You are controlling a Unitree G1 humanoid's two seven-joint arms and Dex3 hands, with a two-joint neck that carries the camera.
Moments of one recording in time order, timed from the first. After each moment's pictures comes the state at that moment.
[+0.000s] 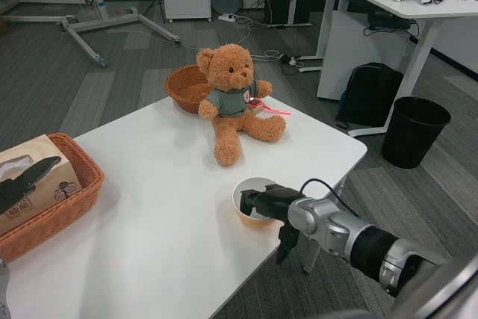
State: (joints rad) left arm -0.57 0.17 -0.17 0.53 -0.46 -0.72 0.04; right arm -0.14 -0.68 0.28 0.29 -0.51 0.06 0.12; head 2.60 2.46
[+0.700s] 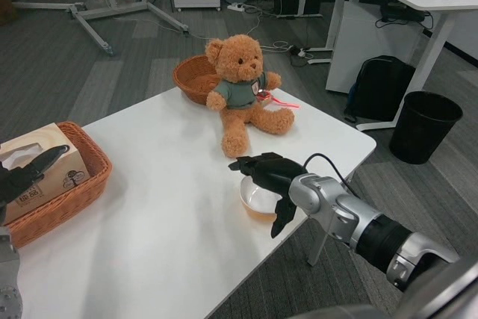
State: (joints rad) left arm -0.57 0.17 -0.17 0.54 -0.47 -0.72 0.04; right arm -0.12 -0.68 0.18 0.08 -0.54 0.08 0.13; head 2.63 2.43
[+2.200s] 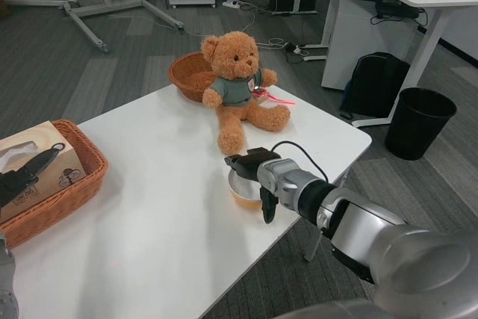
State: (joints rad) left arm -0.55 0.17 -0.17 0.54 -0.48 -0.72 0.04; right arm -0.59 -0.53 0.46 0.80 -0.63 0.10 0.10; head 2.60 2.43
